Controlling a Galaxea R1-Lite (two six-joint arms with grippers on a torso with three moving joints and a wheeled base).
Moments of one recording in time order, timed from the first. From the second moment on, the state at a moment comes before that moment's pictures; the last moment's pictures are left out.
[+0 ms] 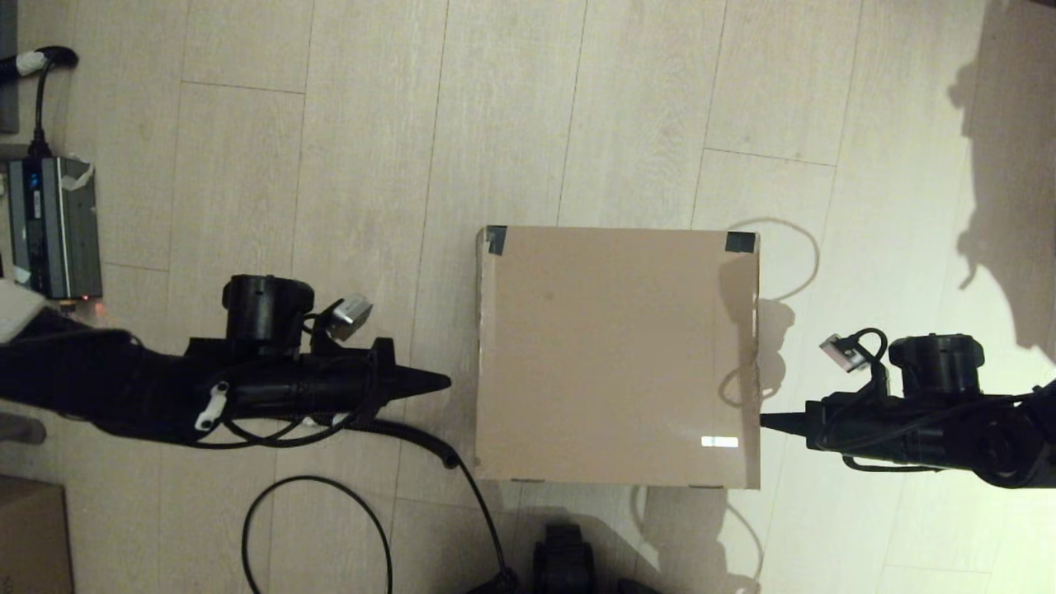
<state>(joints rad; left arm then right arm) -0.20 1.90 -0.95 -0.39 -0.76 -0.54 -0.10 1.98 -0.71 -0.61 0.81 0.11</state>
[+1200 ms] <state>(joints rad) -0.27 1.80 -0.91 -0.39 -0.74 -0.54 -0.11 1.71 -0.65 -0.59 0.94 0.39</state>
